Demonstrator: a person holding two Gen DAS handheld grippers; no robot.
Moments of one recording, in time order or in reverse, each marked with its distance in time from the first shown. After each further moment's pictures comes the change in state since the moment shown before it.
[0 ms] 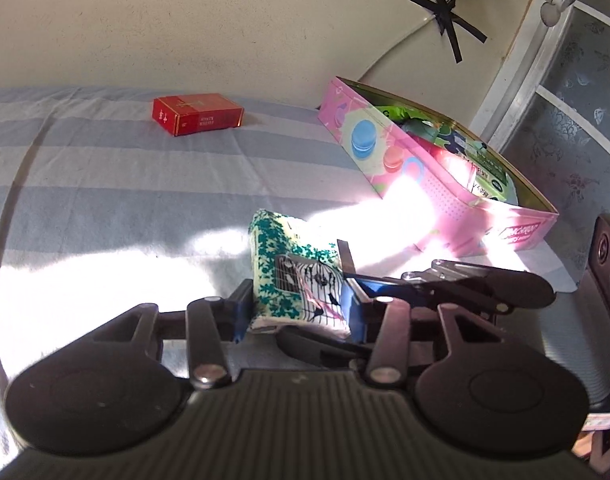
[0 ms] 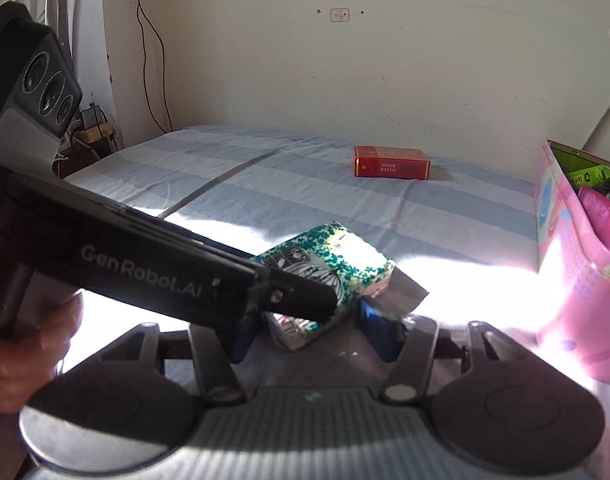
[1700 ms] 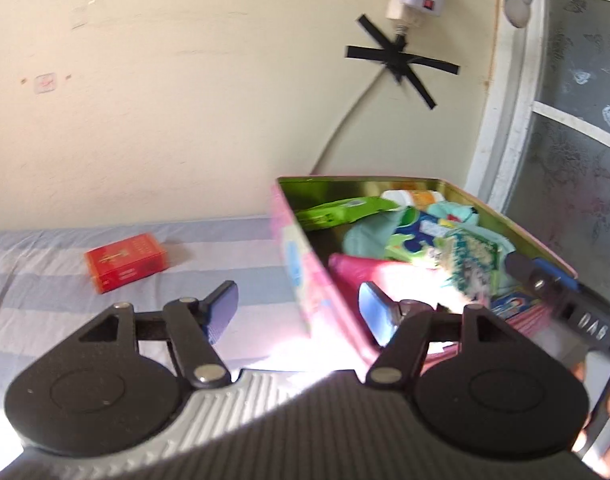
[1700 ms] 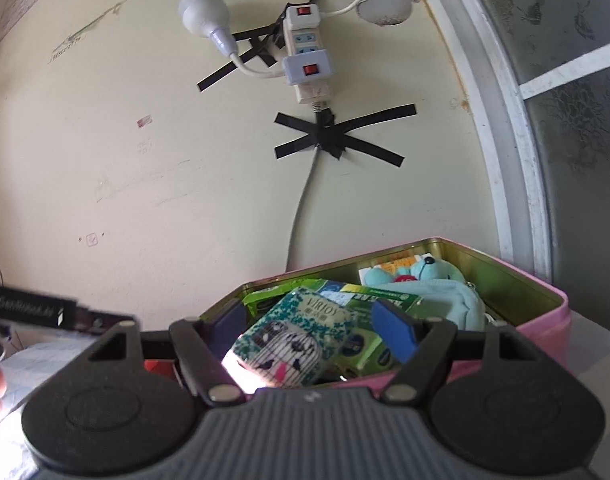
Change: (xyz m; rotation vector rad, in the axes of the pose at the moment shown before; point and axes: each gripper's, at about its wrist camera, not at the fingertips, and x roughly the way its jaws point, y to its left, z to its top) left arm 0.032 -0.102 0.065 0.143 -0.196 0.166; right arm -0.139 -0.195 -0.048 0.420 -0.561 -0.436
